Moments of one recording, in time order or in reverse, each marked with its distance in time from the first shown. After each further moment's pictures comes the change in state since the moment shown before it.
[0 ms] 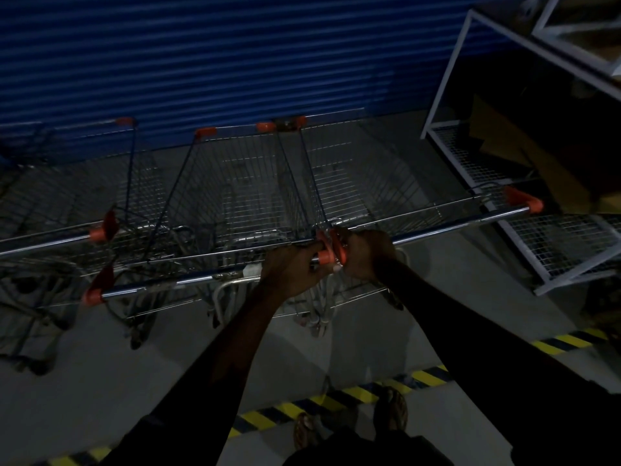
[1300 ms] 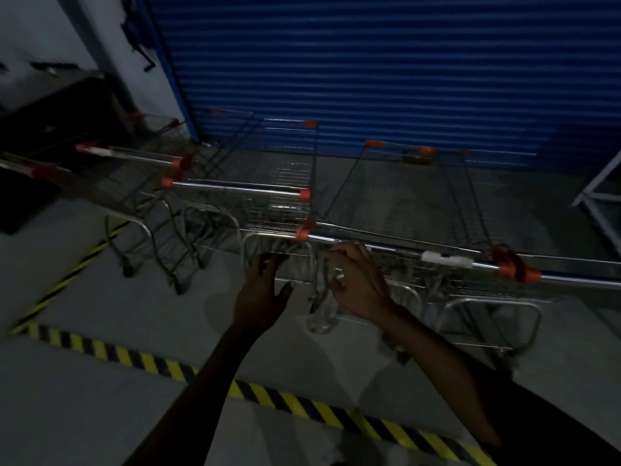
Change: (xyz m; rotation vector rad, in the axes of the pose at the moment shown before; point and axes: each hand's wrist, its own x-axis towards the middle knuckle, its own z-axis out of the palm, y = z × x) left_hand -0.331 -0.185 -0.154 -0.066 0.351 -0.509; right_hand -0.063 -0.351 0.055 0.375 0.272 -0.589
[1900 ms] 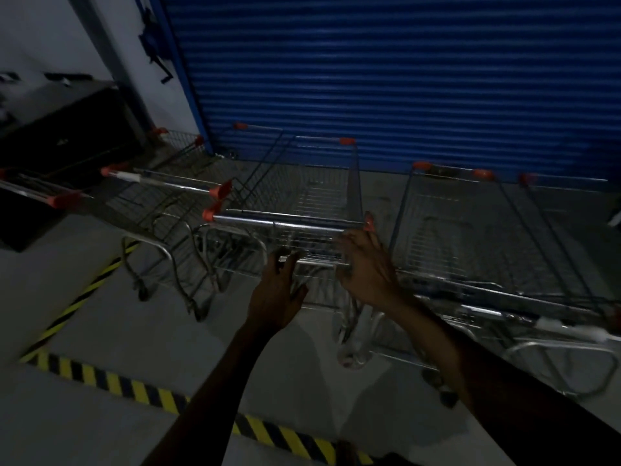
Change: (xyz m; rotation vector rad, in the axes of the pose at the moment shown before) left_hand 0.125 -0.159 -0.052 -0.001 -0.009 0.051; right_hand 0.198 -0.045 0.104 -0.117 0.054 0.017
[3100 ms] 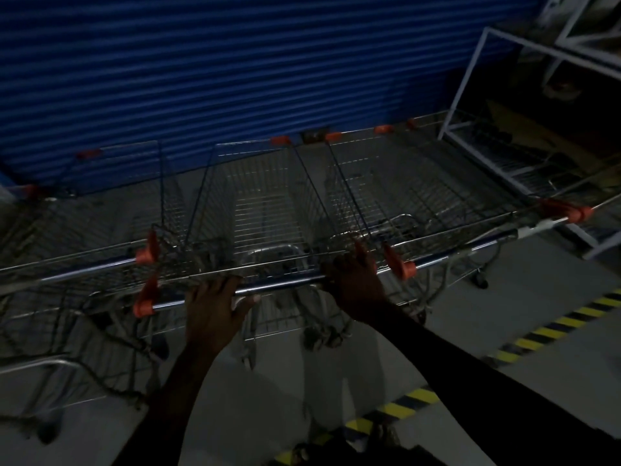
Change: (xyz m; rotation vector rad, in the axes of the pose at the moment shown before) left_hand 0.139 -0.223 -0.029 0.309 -0.141 0.414; right_hand 0.032 -0.050 0.119 -0.443 -0.082 0.373
